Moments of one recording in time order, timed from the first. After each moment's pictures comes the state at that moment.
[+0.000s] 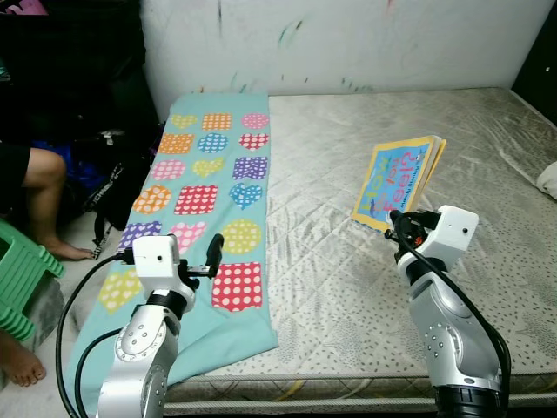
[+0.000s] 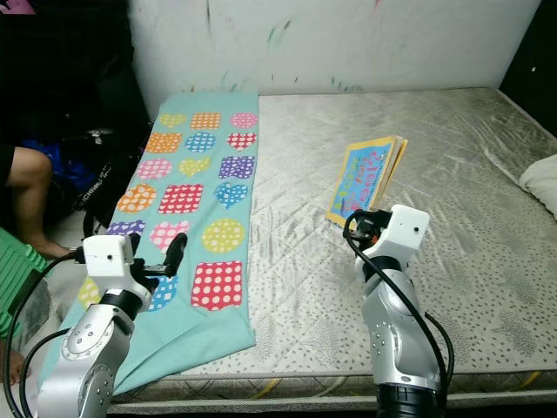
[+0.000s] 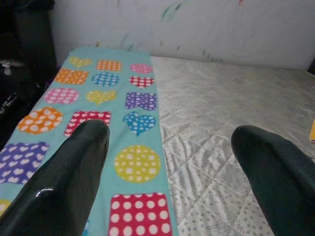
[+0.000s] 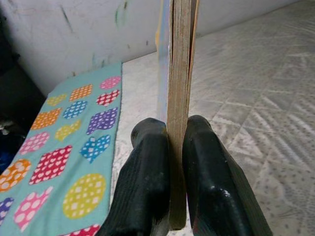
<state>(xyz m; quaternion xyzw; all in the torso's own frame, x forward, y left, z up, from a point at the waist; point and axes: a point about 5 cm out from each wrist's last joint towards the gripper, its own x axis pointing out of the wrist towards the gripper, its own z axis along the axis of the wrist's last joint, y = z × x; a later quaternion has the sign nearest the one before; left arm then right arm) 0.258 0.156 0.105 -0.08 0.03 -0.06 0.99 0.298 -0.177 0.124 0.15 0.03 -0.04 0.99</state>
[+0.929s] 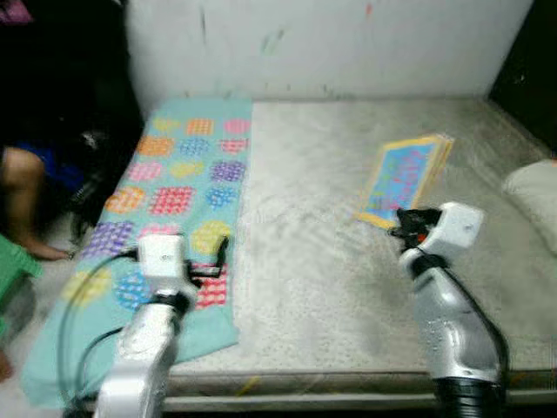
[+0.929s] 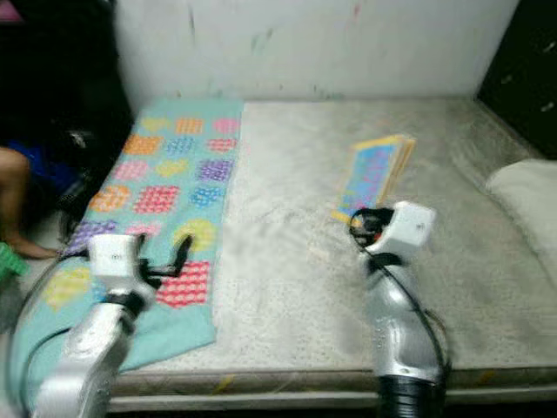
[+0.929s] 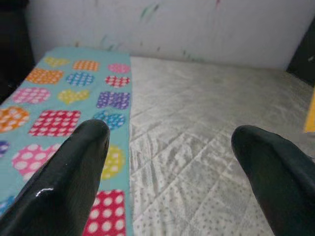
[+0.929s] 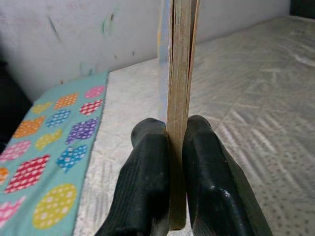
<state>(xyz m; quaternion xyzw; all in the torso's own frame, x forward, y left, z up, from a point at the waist) 0.258 0.156 0.103 -0.07 0.04 -0.07 0.99 0.307 -0.175 0.126 0.15 0.03 -0.04 0.99</state>
